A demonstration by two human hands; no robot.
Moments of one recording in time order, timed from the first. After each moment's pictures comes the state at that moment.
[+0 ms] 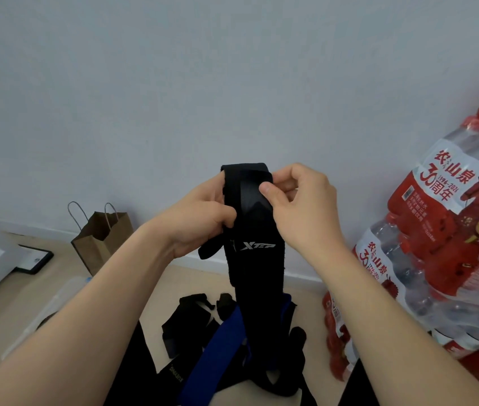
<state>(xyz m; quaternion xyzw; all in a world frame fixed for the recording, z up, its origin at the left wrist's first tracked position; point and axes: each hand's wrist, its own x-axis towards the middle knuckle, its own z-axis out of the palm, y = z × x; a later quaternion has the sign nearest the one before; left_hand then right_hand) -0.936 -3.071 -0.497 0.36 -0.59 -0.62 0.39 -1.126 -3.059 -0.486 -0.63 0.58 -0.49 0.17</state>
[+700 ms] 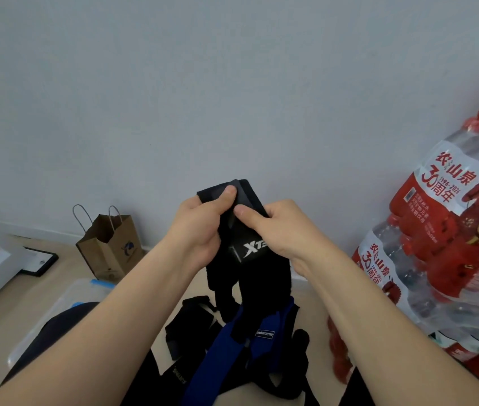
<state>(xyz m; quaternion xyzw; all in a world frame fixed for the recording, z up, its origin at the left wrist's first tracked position) -0.960 -3.065 -0.509 0.42 -0.28 -0.65 0.57 -1.110 -3.054 -0.499 -0.57 0.58 -0.35 0.46</state>
